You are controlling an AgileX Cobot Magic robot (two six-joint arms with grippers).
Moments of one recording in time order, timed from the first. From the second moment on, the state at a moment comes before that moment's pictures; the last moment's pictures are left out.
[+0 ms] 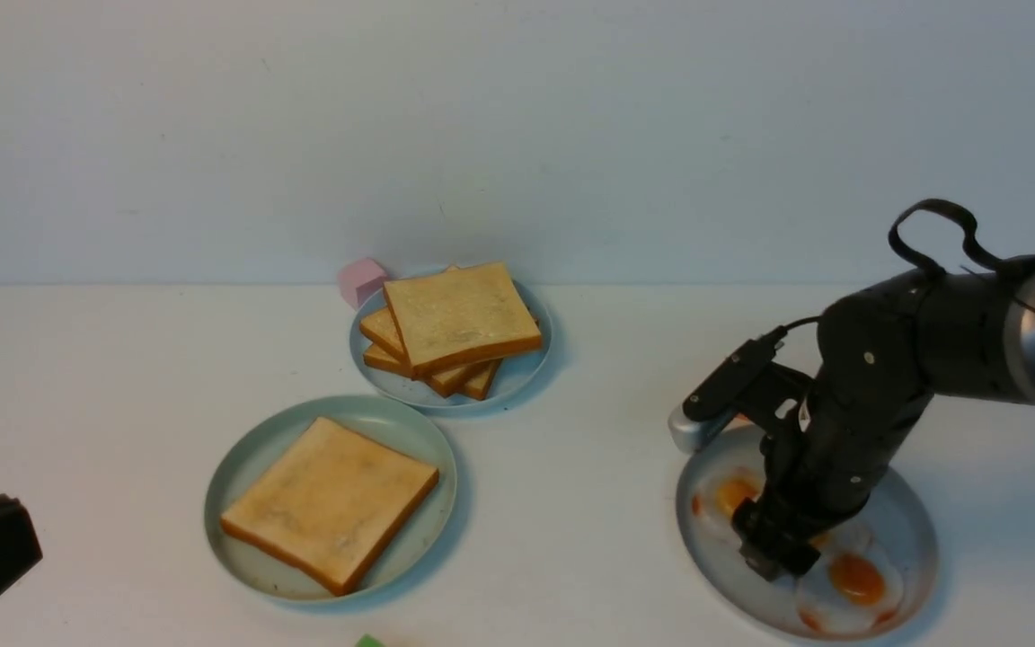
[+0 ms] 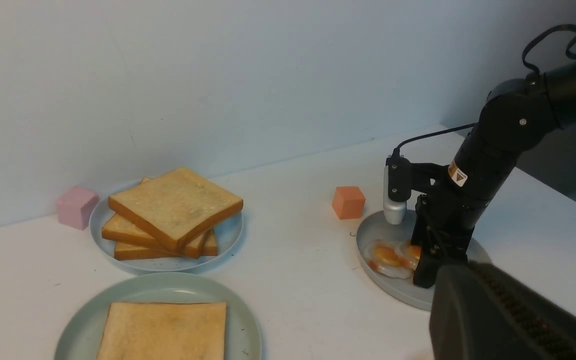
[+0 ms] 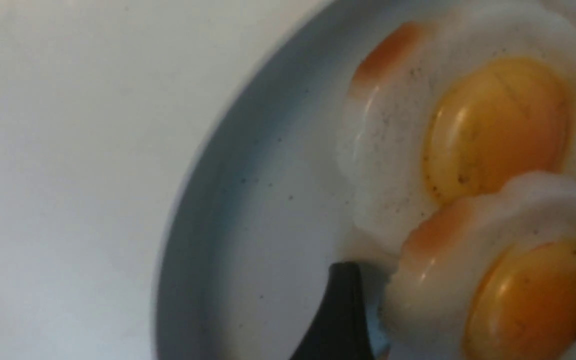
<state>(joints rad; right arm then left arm) 0.37 1.90 -1.16 -0.04 0.71 -0.38 -0.47 0.28 -0.54 -0.32 0.47 0.15</state>
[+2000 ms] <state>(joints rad) 0.88 2.43 -2.18 0.03 0.85 -0.21 -0.47 0.21 -0.57 -0.23 0.54 0.09</state>
